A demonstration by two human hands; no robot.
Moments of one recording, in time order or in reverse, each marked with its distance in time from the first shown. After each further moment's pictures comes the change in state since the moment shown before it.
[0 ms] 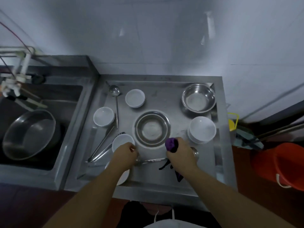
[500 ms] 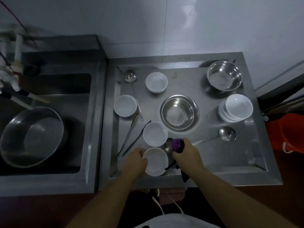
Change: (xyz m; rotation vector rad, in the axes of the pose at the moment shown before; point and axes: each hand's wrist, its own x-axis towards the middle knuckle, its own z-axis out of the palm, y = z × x) left_hand 0.048 -0.175 -0.029 0.077 -0.190 0.086; right_hand -0.034 -0.051 0.183 0.010 0.110 0.174
